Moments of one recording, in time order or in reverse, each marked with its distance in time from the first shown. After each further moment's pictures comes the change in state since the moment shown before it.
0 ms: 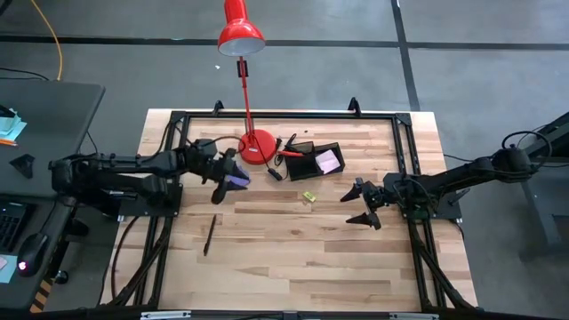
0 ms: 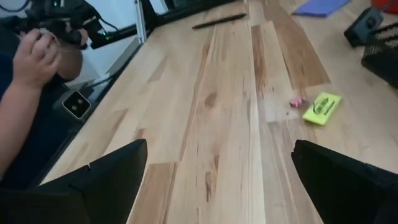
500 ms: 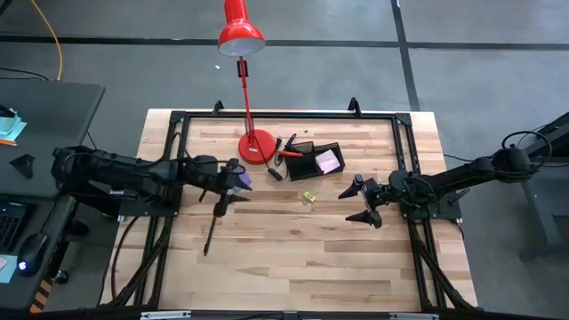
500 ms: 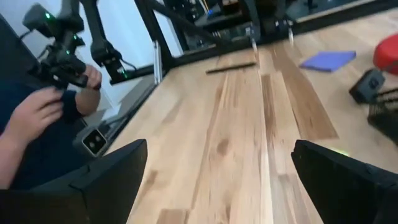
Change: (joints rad) left arm -0.276 0.001 0.000 0.052 -0.222 -0.004; right arm 0.000 0.000 0.000 0.170 0.000 0.000
